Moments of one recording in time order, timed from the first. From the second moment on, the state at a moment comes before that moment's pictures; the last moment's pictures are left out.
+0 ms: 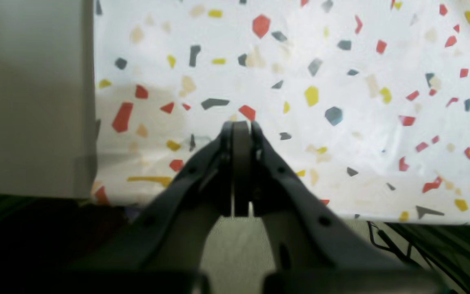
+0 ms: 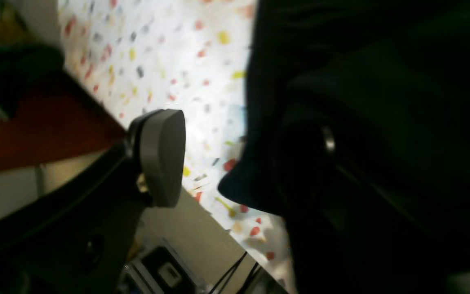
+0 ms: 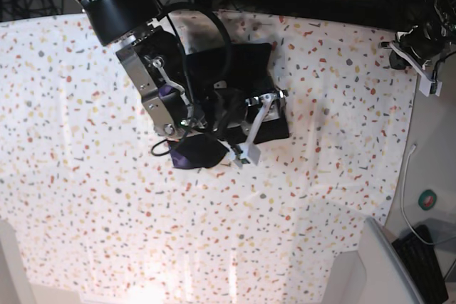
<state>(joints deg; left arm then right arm) 19.4 -17.6 -38.6 85.5 -23.3 -34.4 51.2 8.9 -4.7 -29.3 77.6 33.9 0.4 -62.4</state>
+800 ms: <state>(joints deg) 18.4 -19.0 -55.5 79.7 -23.5 -40.5 50.7 1.3 12.5 -26.2 92.8 34.0 -16.7 -50.2</state>
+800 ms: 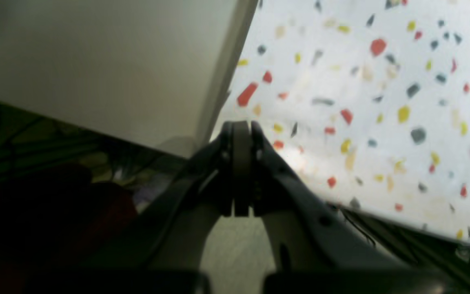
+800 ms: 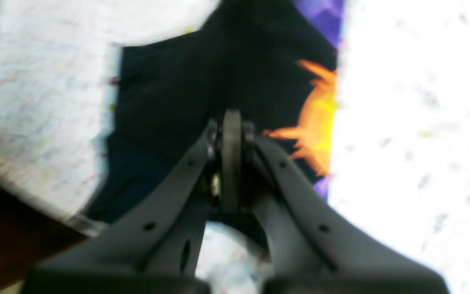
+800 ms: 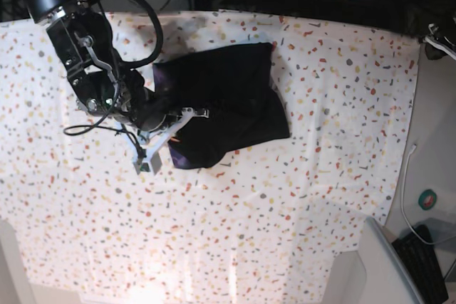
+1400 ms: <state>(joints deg) 18.5 -18.7 -55.9 77.8 -23.0 -40.8 50.9 7.2 6.3 -34.1 78.6 34.4 -16.8 -49.8</state>
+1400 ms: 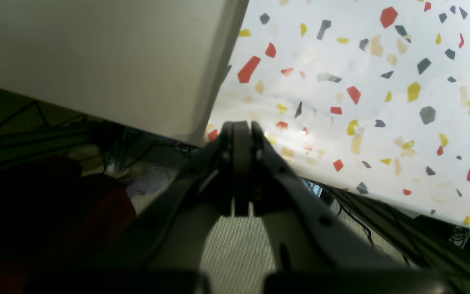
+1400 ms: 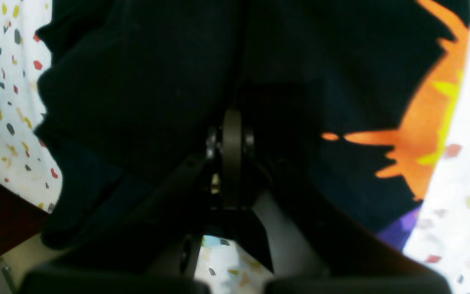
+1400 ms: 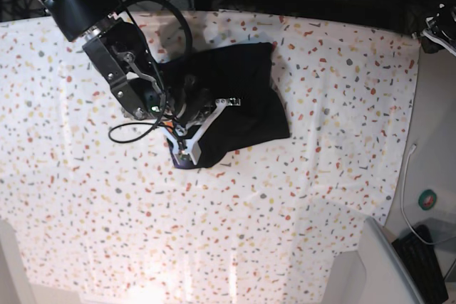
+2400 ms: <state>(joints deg) 15.4 -18.7 -47.3 77.2 -23.3 -40.8 50.7 6.5 3.8 -41.4 83.9 33.9 -14.6 -58.4</state>
